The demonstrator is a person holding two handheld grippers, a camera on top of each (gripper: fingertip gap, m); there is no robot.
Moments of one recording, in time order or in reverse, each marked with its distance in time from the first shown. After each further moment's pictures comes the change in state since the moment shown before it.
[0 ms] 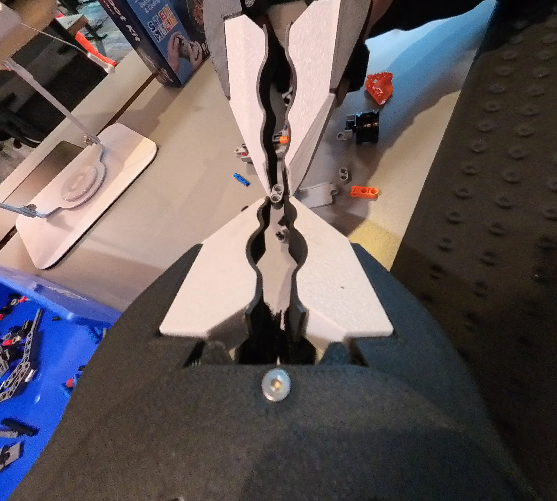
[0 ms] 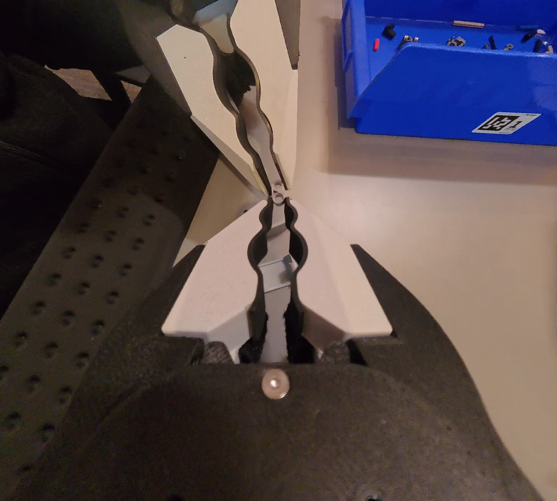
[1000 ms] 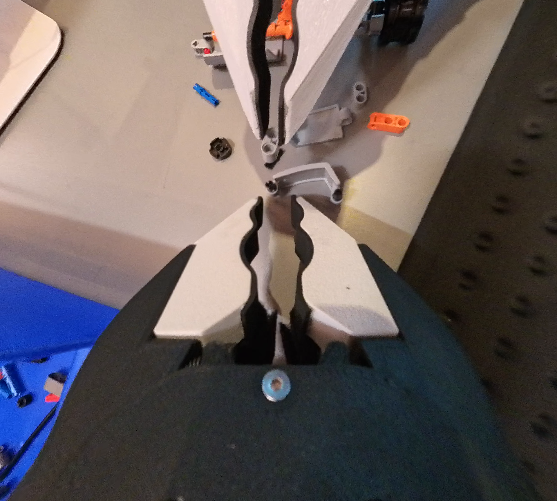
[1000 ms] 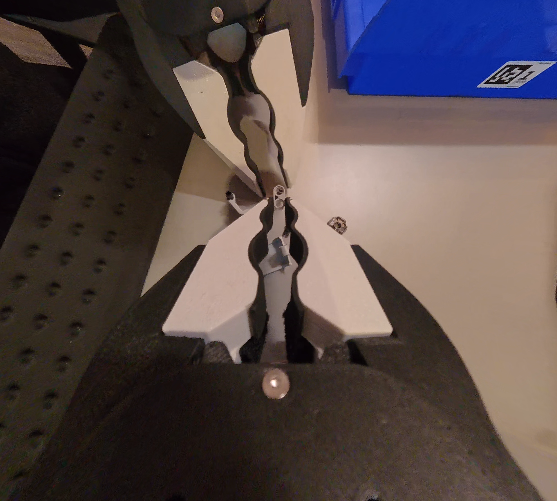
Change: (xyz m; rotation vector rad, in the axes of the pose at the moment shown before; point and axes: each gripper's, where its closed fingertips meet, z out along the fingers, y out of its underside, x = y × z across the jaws) left arm 0.008 0.063 0.027 -0.299 0.121 -0.076; right arm 0.010 0.022 0.009 -0.118 0.054 0.033
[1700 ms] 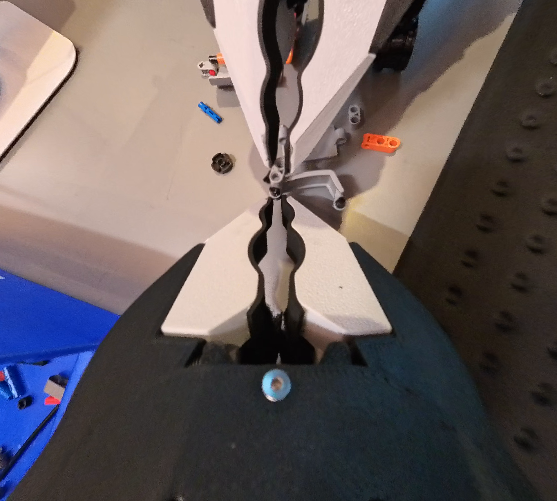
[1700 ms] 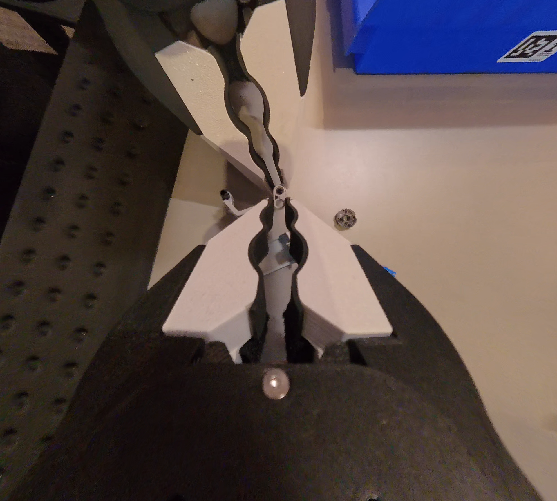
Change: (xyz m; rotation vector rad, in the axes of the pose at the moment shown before) left arm 0.002 -0.011 -0.002 0.032 -0.016 -0.013; right arm -0.004 0.007 0.007 -0.067 0.014 0.025
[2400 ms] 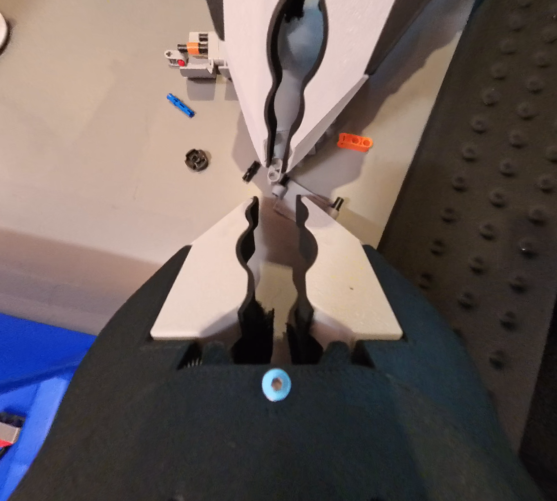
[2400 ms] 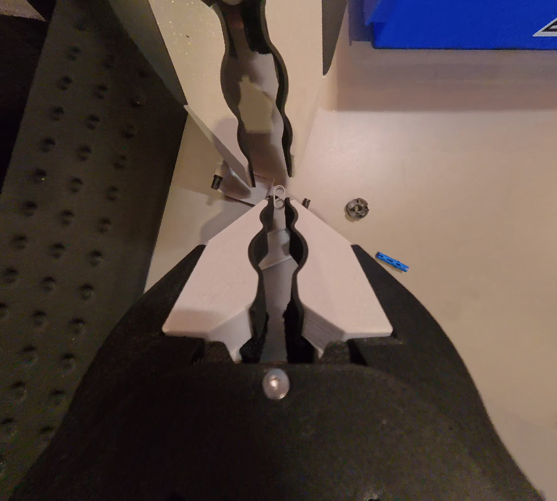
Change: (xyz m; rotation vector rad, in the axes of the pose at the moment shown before) left arm 0.012 0.001 0.000 -0.002 0.154 -0.063; right arm -0.005 0.013 0.006 -0.062 -0.013 -0.014
